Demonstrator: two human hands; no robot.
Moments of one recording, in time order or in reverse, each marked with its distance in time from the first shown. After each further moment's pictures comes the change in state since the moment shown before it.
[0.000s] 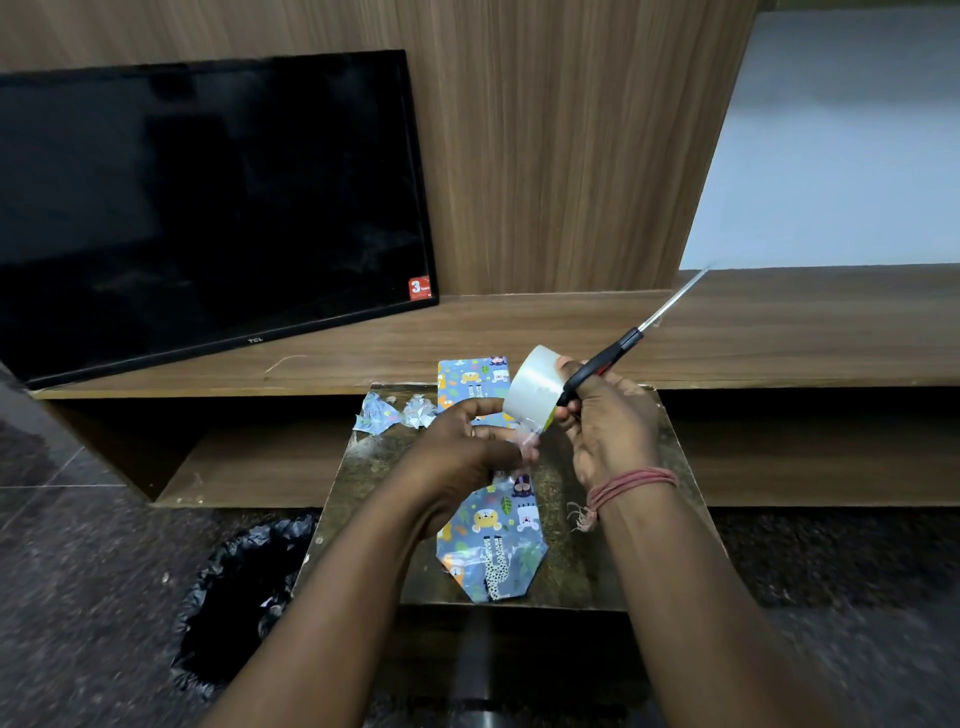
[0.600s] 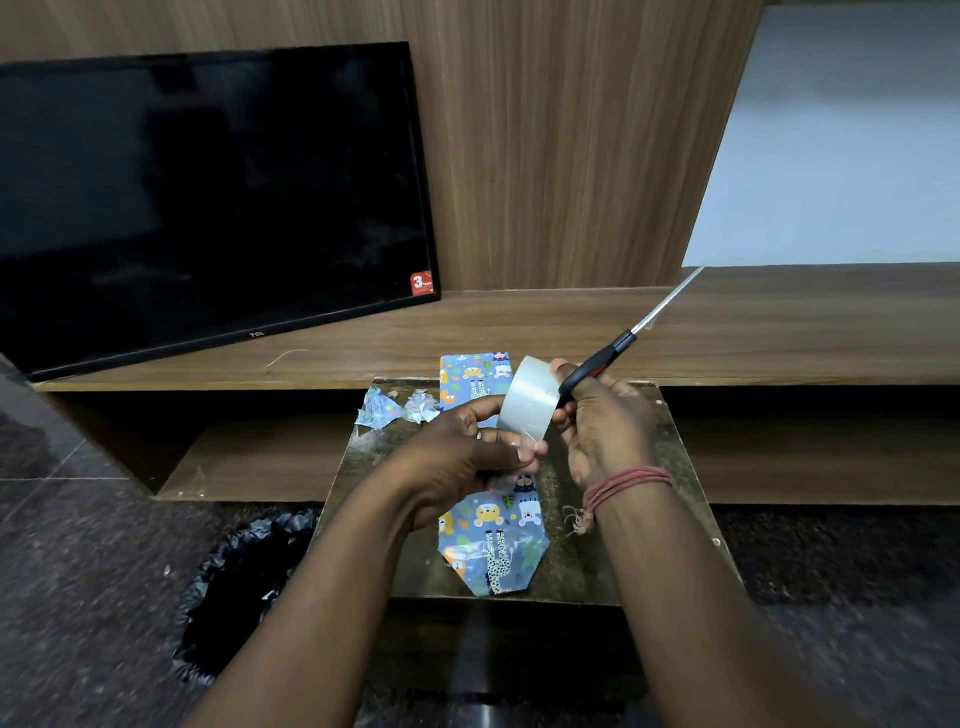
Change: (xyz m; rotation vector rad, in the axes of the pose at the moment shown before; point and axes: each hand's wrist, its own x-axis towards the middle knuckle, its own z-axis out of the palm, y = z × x) left_hand -0.002 -0.001 -0.013 0.057 -0.185 -0.034; right_hand -0.013 -0.001 0.003 -0.029 0.007 0.037
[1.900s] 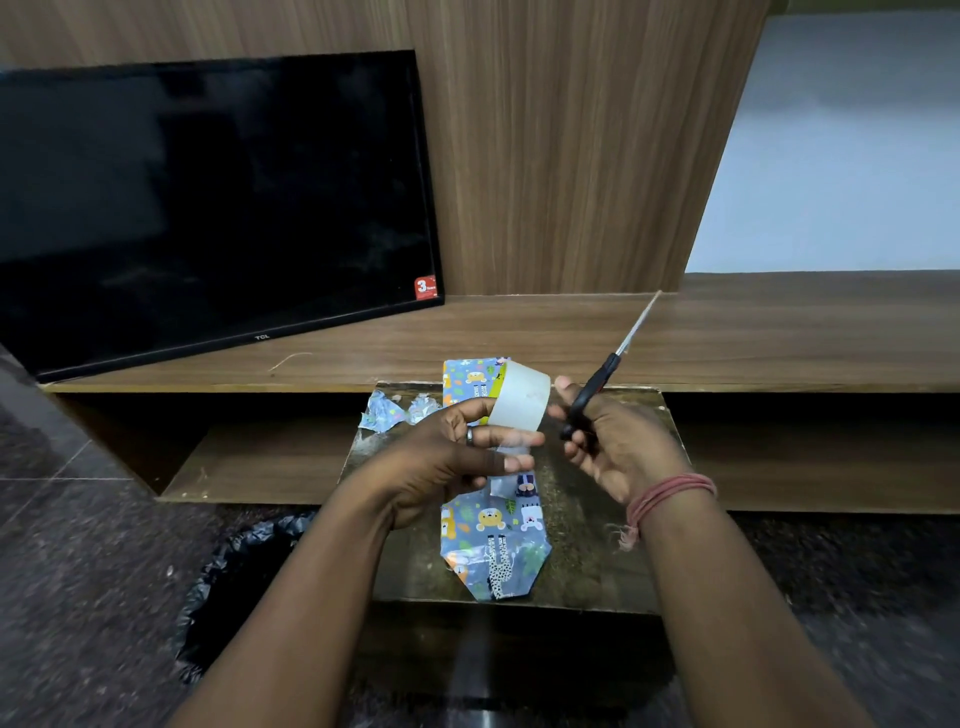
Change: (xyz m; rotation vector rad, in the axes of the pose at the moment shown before) left_hand 0.002 -0.004 -0.023 0.028 -0.119 0.042; right_hand 0.010 -0.011 -0.023 -0.309 -0.167 0.205
